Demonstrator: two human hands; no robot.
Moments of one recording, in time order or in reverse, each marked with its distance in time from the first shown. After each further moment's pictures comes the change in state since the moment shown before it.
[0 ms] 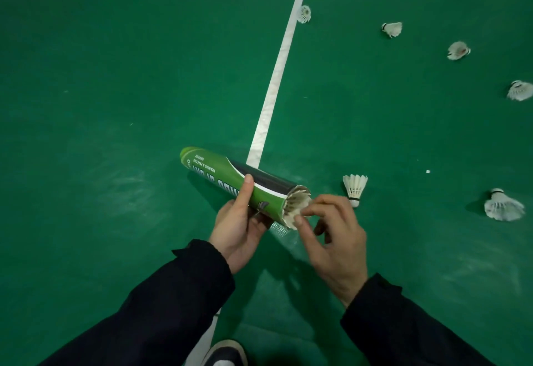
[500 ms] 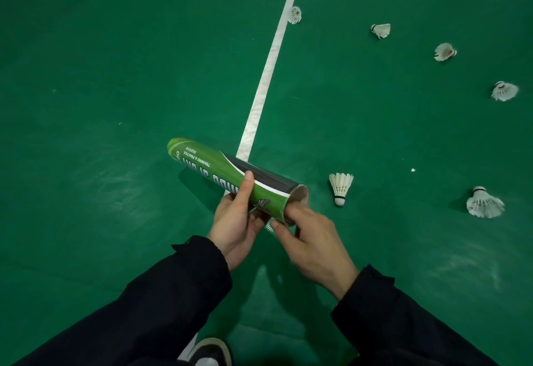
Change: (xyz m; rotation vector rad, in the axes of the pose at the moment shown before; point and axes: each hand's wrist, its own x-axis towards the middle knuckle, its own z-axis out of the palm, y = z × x) left_hand 0.001 -0.019 0.019 0.096 0.008 0.065; right_hand 0.009 -0.002 -0.016 -0.035 -0.490 0.169
